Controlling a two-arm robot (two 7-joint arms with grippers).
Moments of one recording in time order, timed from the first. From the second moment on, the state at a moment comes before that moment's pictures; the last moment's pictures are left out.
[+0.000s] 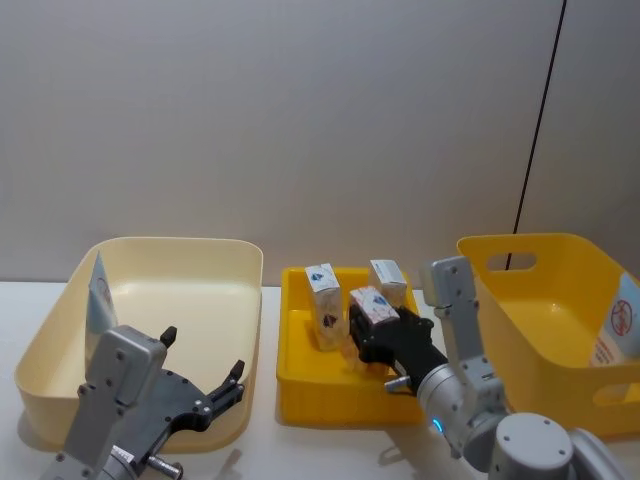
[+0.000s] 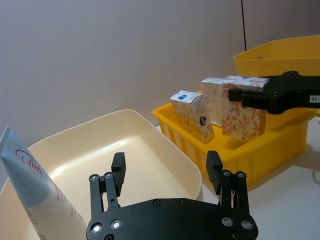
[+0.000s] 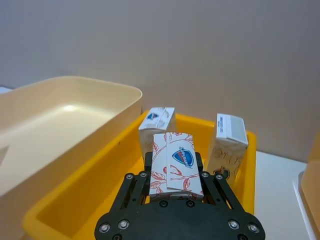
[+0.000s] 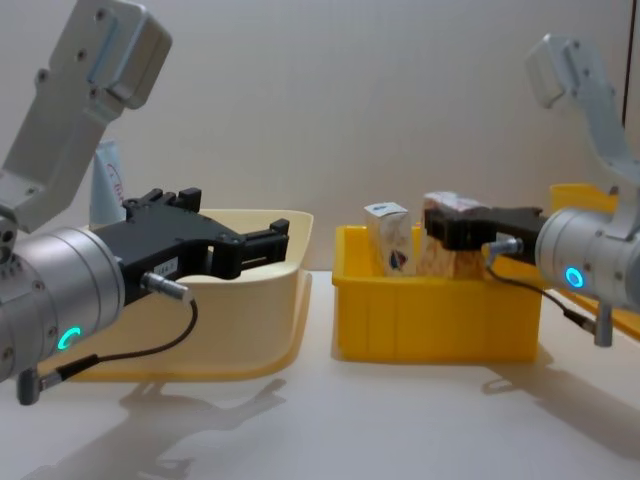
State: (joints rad) left arm -0.24 0.38 0.45 -1.63 -0.20 0.01 -0.01; right arm 0.49 0.11 -0.32 -1.18 0.19 0.09 0.14
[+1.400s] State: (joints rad) left arm -0.24 0.38 0.45 -1.63 -0.20 0.01 -0.01; right arm 0.25 0.22 -0.05 -1.61 0.18 -0.07 0.04
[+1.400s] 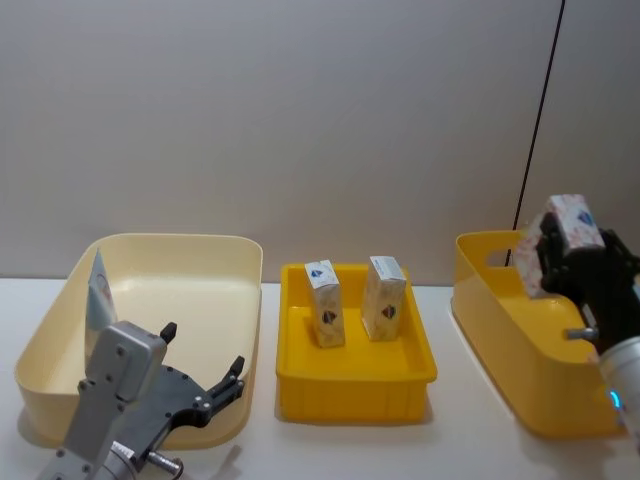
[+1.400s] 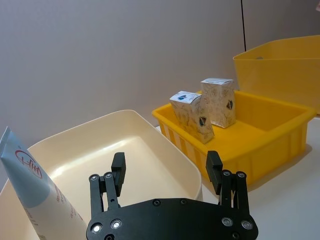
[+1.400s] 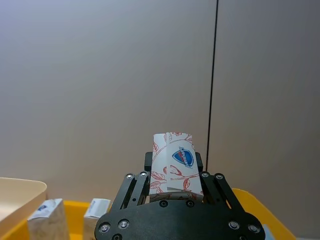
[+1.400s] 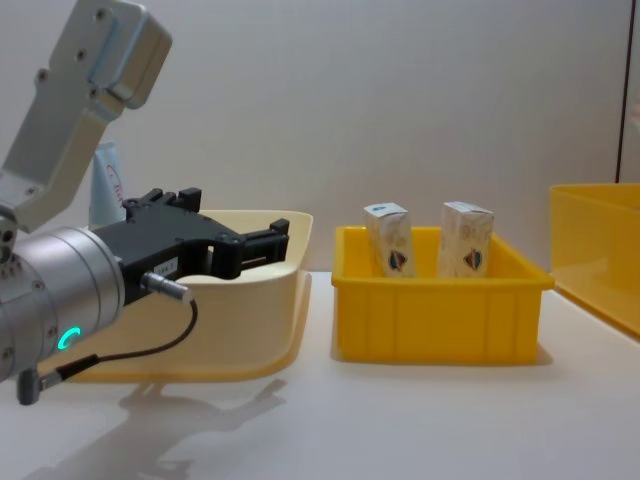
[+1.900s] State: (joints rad) left arm -0.24 0.38 0.45 -1.63 -0.20 0.01 -0.01; right arm 0.19 0.23 0.00 -1.66 0.13 -0.04 -0.02
